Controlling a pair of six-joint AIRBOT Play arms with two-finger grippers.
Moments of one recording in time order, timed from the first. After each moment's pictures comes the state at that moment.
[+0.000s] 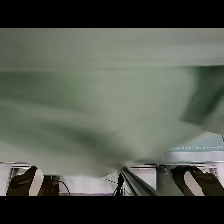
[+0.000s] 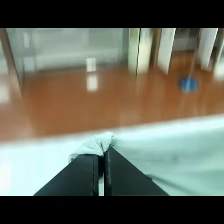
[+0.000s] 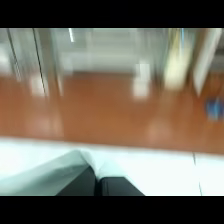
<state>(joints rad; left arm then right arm) 0.34 -0.54 1.84 1.03 -1.55 -1.45 -0.17 -0.76 2.05 -1.32 1.56 1.52</state>
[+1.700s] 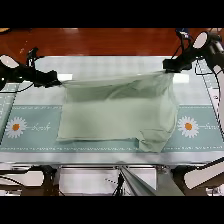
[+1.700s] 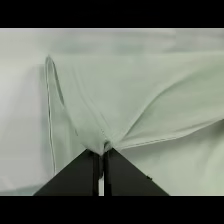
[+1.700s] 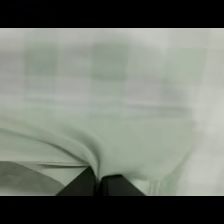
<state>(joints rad) 0.16 -1.55 1.31 1.03 -1.11 -1.31 -0.02 -1.77 1.78 -1.45 1.30 1.52</state>
